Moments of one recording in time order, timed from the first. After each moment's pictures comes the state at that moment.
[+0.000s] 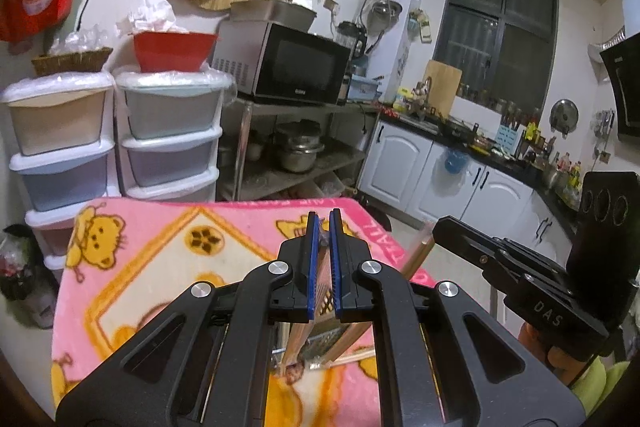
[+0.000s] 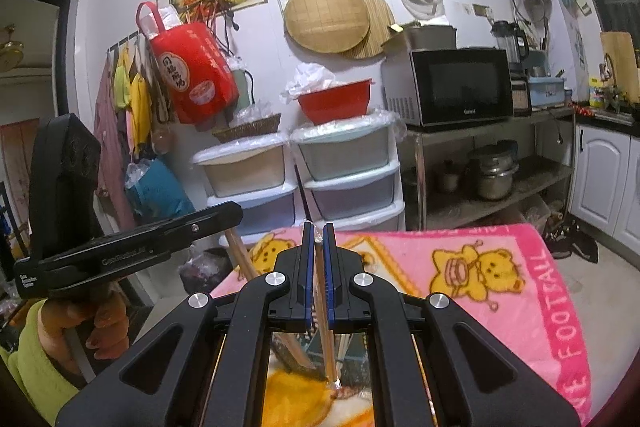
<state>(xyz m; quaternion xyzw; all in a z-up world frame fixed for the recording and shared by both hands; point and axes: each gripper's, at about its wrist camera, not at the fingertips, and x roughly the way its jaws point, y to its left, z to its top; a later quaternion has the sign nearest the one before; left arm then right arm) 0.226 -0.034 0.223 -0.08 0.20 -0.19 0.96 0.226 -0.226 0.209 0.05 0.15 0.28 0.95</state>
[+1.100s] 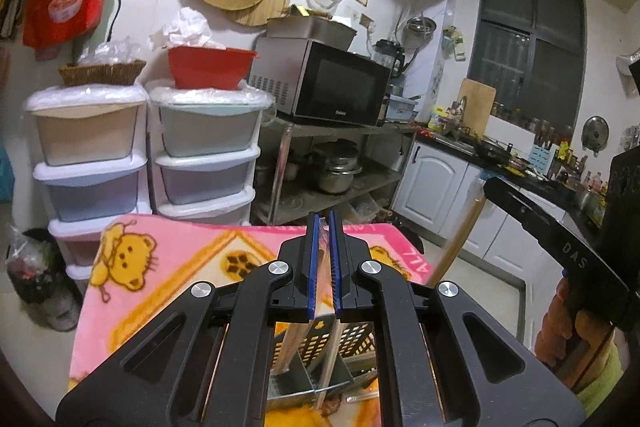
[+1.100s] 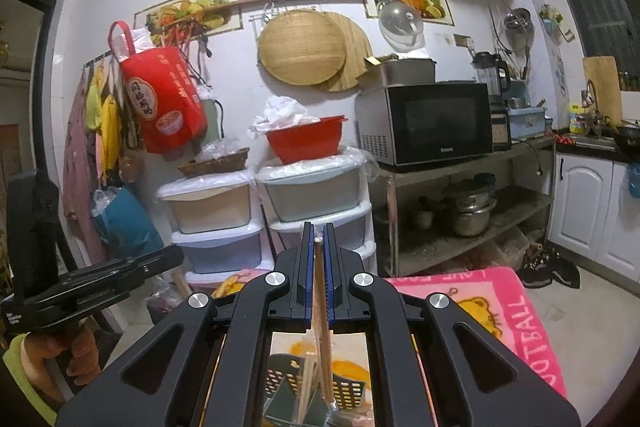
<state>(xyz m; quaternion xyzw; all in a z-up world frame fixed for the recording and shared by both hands) 0.261 -0.008 0.225 -0.08 0.18 -0.12 0.97 0.286 -0.231 0.226 0.05 0.11 0.22 0.97</state>
